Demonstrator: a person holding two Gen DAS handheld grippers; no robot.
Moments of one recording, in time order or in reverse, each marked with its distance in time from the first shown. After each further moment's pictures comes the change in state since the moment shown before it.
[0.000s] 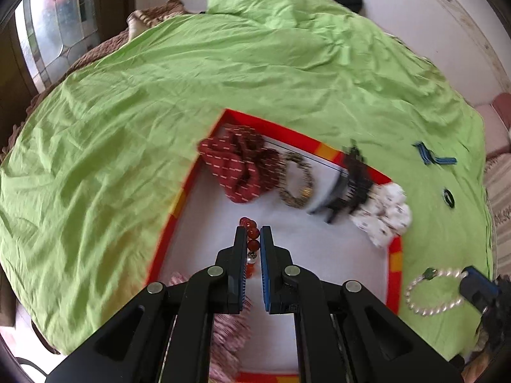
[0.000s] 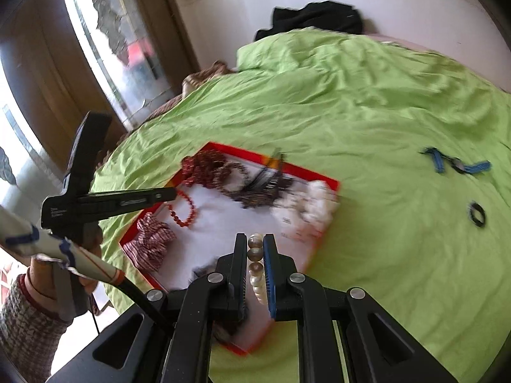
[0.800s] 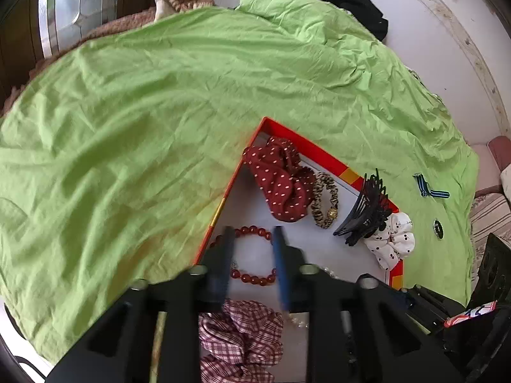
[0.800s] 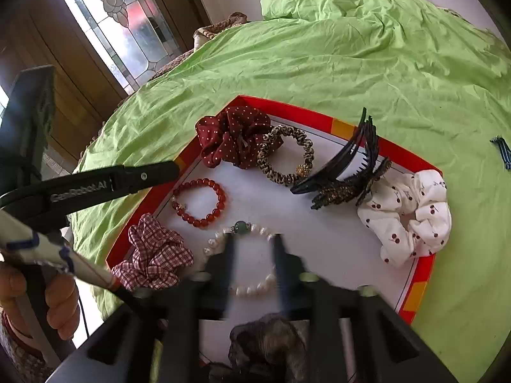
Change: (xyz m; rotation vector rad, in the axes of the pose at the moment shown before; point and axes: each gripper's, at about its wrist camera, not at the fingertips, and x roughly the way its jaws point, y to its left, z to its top) left arm 0.003 0.050 0.003 -0.119 -0.043 -0.081; right arm 0.118 0.041 0.013 0.005 0.156 0.060
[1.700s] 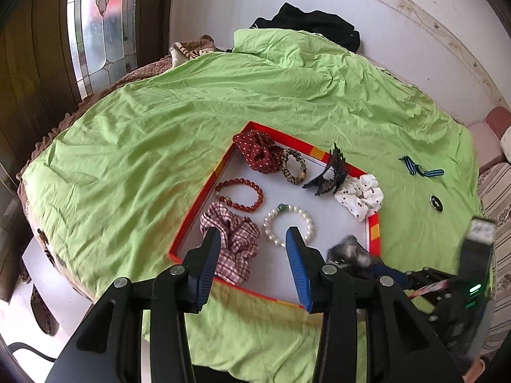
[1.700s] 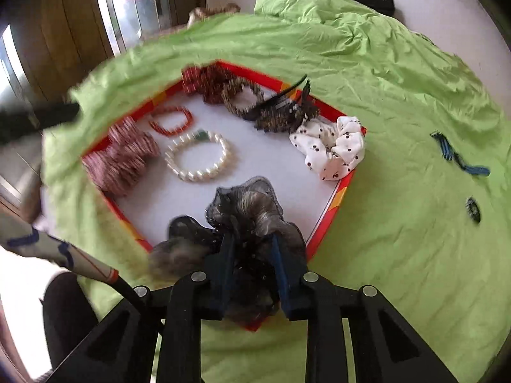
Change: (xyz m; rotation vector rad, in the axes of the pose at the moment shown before) left arm -0.106 -0.059 -0.099 0.089 -0.162 0.134; right arm -0.063 -0.007 -0.081 -0.133 0.009 -0.201
